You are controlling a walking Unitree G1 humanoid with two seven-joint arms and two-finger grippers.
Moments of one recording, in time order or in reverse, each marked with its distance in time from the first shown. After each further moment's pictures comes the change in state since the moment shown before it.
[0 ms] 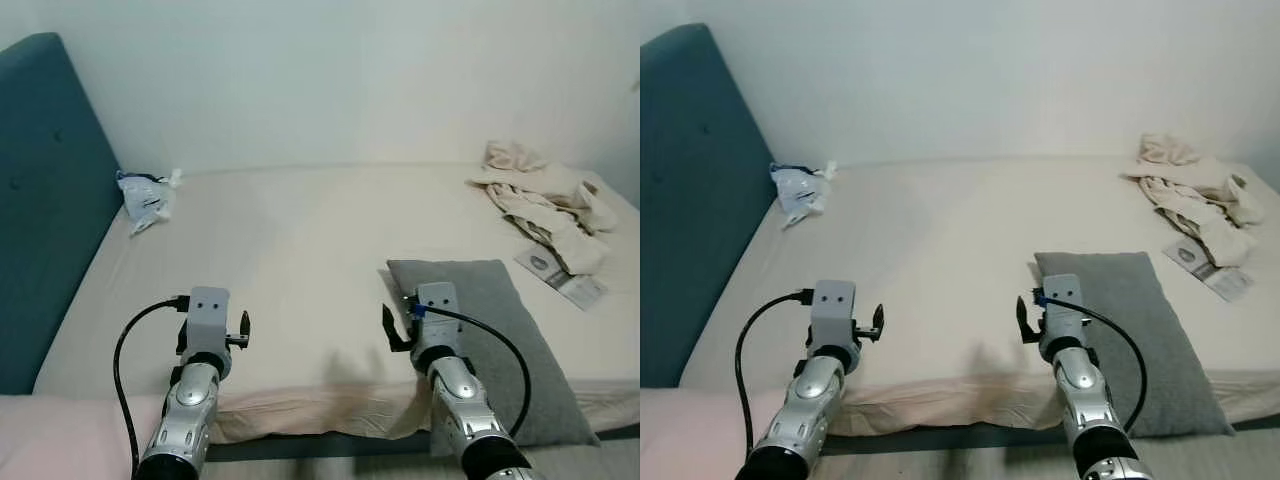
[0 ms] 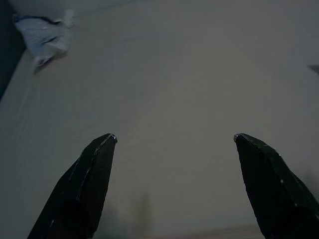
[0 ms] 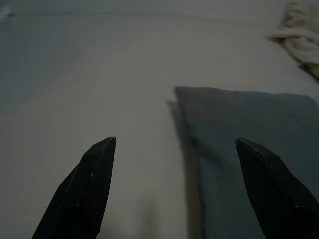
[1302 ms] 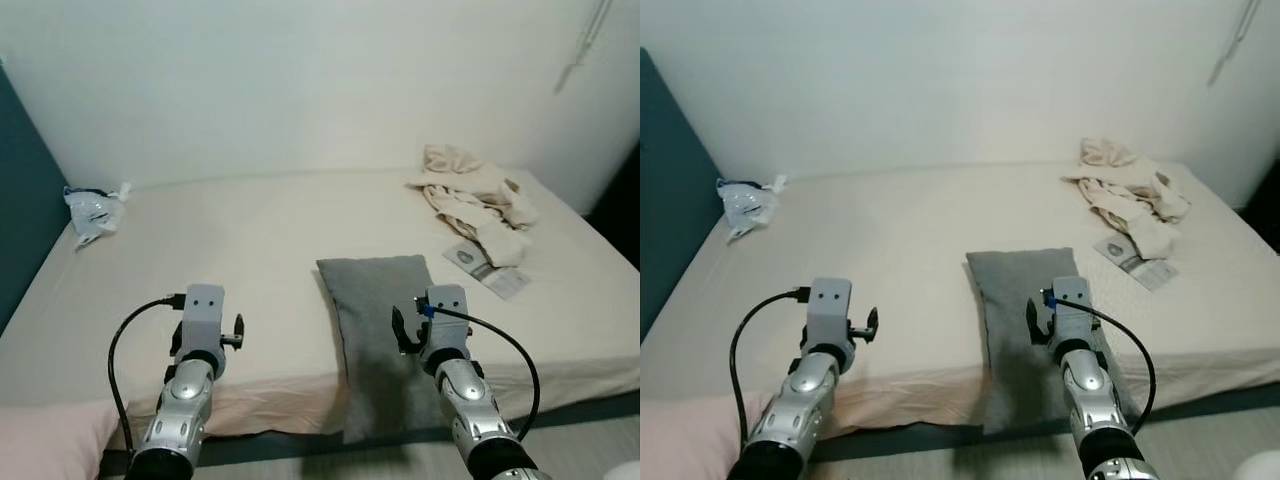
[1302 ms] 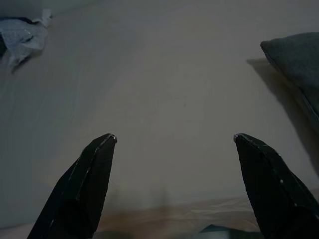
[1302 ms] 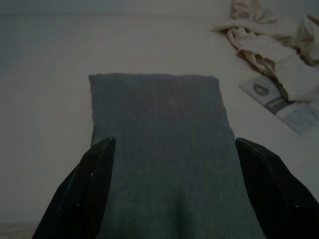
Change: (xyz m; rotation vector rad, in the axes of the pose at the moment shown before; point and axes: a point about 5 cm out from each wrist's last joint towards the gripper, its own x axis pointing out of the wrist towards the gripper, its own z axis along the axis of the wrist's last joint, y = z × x) left arm 0.004 0.012 -0.001 0.019 0.076 0.040; right arm -0.002 -0.006 -0.005 0.003 0.031 -0.023
